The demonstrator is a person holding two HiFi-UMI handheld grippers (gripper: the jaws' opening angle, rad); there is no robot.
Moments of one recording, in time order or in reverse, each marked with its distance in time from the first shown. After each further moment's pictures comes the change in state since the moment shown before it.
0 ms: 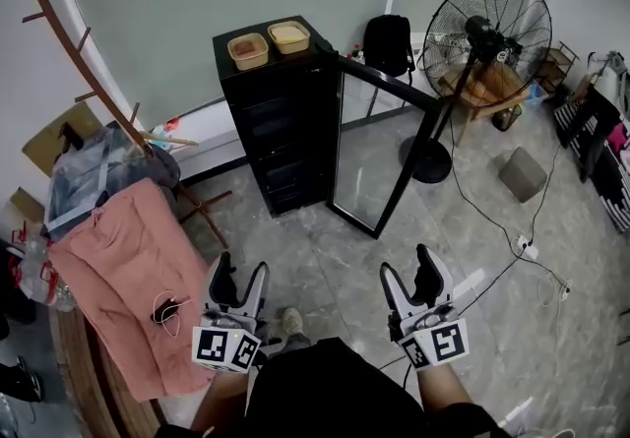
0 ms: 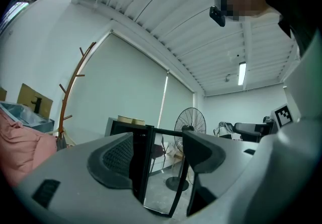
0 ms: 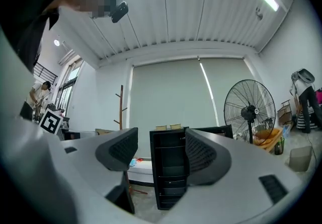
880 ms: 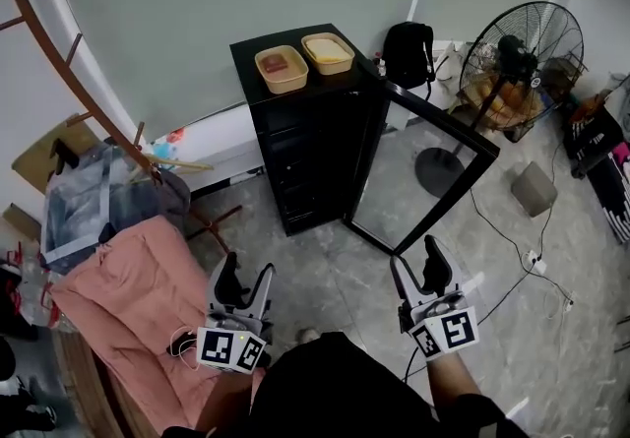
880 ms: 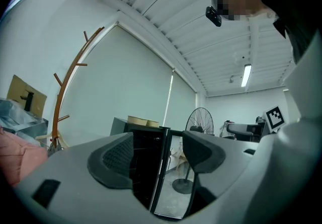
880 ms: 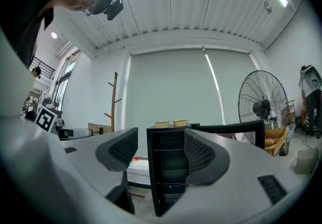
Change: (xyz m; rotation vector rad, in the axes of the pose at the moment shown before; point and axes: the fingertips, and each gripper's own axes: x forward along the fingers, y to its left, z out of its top) left arm 0.096 0.141 0.004 -0.029 0.003 -0.026; right arm 0.178 0.014 -0.032 -0.026 0.056 -0.012
